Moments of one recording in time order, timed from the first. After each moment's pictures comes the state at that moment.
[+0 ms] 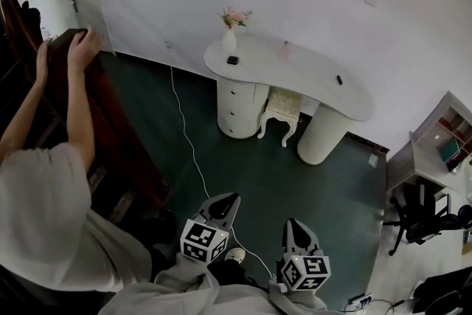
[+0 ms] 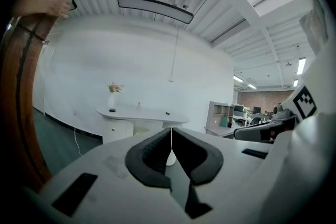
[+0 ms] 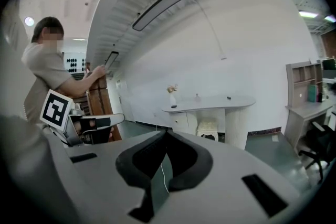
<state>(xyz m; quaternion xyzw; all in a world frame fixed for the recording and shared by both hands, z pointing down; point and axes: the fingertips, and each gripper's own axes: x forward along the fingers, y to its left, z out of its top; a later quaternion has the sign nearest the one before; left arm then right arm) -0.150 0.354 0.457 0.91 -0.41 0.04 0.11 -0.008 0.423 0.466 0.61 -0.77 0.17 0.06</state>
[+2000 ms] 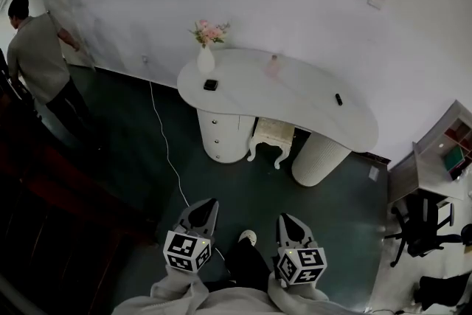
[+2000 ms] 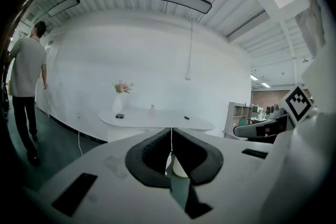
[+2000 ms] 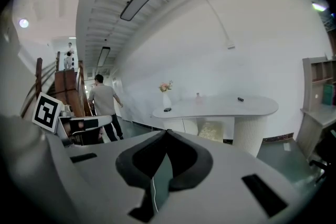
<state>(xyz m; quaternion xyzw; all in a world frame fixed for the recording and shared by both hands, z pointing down) -0.141 0.110 0.466 0.88 -0.46 0.04 0.11 0.035 0.158 0.478 0.60 -0.78 0.18 0.08</state>
